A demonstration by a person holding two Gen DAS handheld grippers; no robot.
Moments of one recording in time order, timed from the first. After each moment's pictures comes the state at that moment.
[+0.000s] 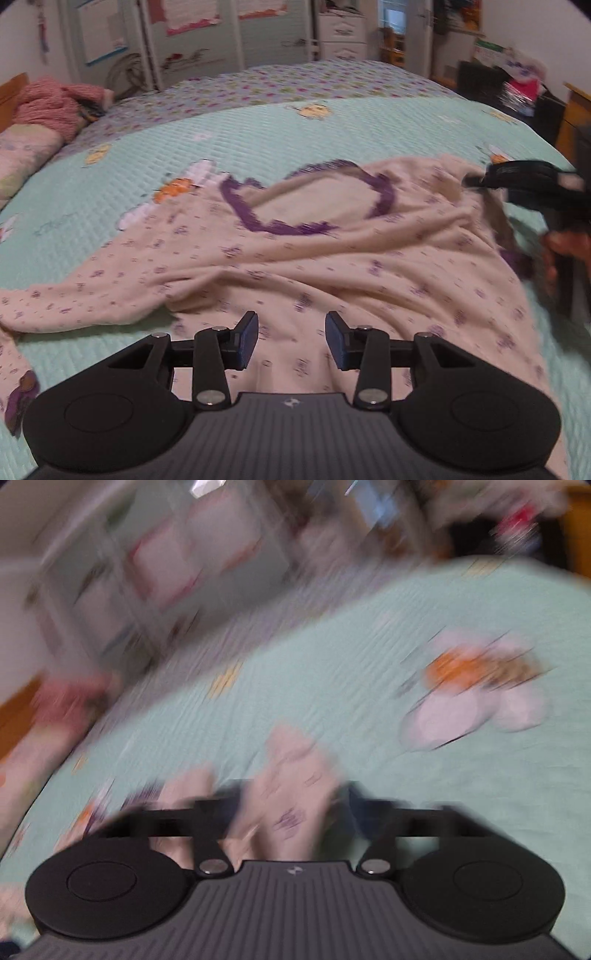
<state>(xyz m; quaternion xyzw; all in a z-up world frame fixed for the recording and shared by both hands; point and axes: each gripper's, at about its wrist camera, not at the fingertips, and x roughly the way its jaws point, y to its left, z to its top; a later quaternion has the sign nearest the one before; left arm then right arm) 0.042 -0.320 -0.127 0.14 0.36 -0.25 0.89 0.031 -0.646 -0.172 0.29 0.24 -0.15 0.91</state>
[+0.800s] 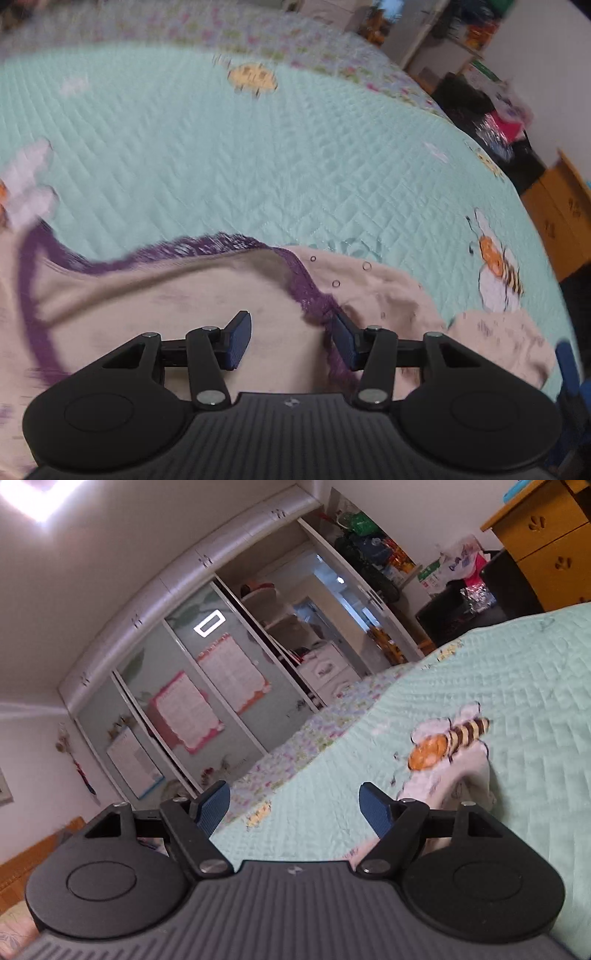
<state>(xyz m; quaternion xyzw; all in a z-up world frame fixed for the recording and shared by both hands) 0.235 -0.459 -0.170 -0.04 0.49 -0.33 0.80 -0.066 -0.633 -0.173 0.33 -0.06 -0.20 0.92</state>
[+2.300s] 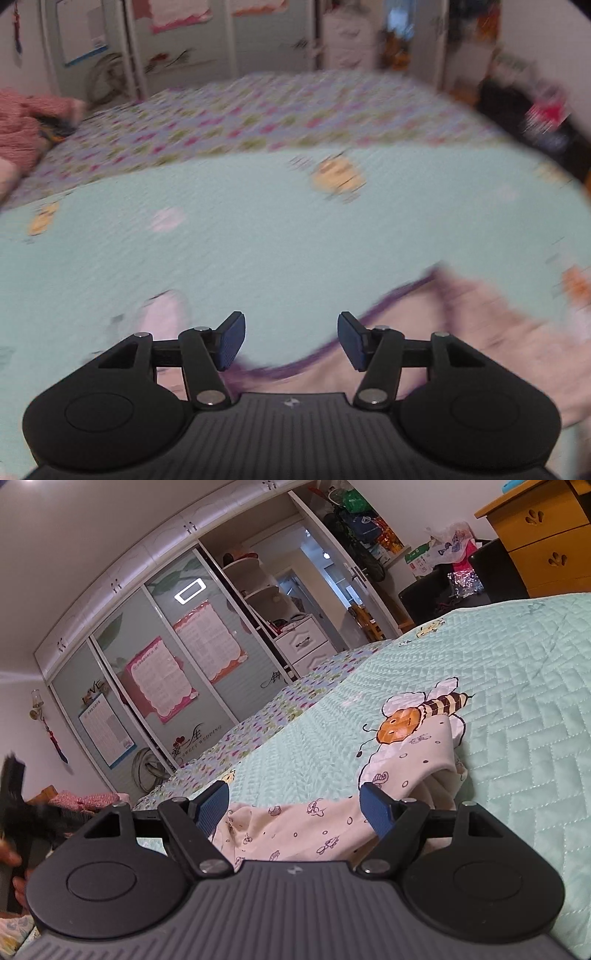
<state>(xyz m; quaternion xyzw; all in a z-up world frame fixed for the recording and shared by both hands) 0.294 -0.414 -0.110 0.15 0.39 -0.22 0.88 -0.049 -0.638 -0.193 0.32 0.02 -0.22 0.92</state>
